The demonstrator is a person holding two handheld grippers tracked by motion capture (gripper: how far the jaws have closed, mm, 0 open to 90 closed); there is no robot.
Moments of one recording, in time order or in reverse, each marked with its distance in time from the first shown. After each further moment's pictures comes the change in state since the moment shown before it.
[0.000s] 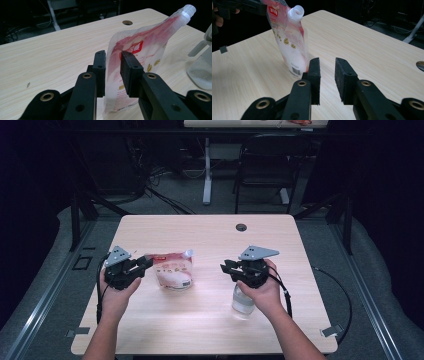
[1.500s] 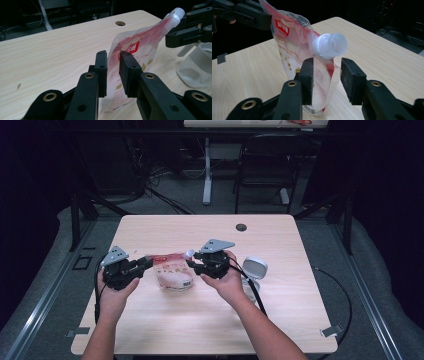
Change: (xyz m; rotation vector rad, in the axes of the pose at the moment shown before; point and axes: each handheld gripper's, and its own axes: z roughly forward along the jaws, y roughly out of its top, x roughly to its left) left arm 0.004 0.000 -0.003 -0.004 -0.064 -0.016; right arm 0.032 0.028 0.091 -0.017 0.062 -0.059
